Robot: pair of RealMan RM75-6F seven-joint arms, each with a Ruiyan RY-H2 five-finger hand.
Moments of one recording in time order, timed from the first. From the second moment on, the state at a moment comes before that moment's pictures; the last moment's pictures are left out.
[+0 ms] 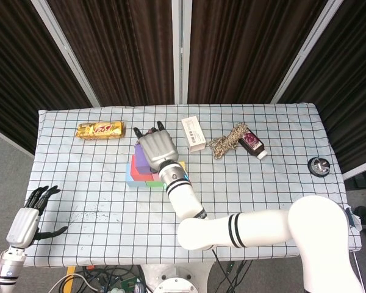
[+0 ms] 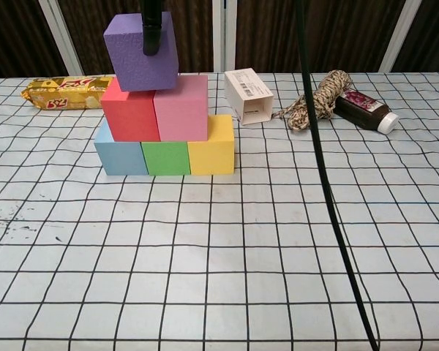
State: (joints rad) left arm -0.10 -1.39 0.06 -1.22 1.64 1.56 -0.46; right arm 1.66 -1.49 0.40 -1.68 0.12 1.11 -0.94
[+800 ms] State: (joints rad) left arm -0.10 -1.39 0.05 -1.21 1.63 1.55 -0.47; right arm 1.65 -1.54 0.44 -1.64 0.13 1.13 -1.00
